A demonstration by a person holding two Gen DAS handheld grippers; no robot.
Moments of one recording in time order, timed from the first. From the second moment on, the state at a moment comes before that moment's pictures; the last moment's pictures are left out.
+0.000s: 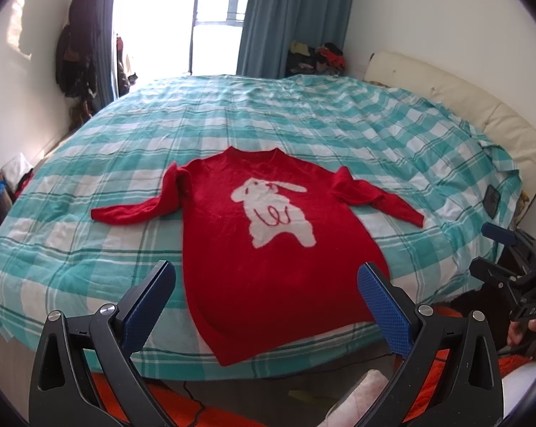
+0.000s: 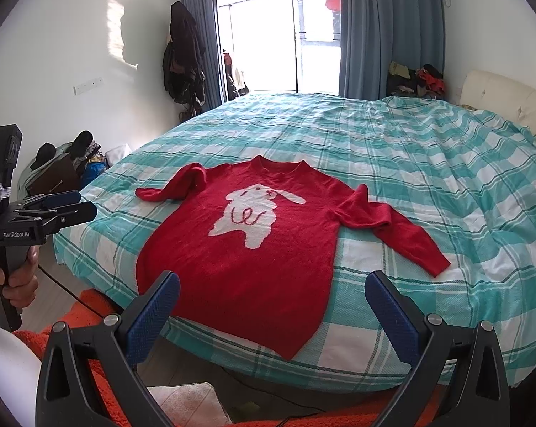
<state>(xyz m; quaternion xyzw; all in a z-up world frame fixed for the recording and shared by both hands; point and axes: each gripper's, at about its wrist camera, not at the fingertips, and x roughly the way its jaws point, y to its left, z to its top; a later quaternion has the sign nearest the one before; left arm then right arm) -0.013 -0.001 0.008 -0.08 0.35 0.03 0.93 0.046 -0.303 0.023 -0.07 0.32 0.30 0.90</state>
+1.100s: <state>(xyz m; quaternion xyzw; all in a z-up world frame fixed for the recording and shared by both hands) -0.026 -0.004 0.028 -0.08 0.32 0.04 0.94 0.022 -0.284 0.036 -0.09 0.28 0.33 0.90</state>
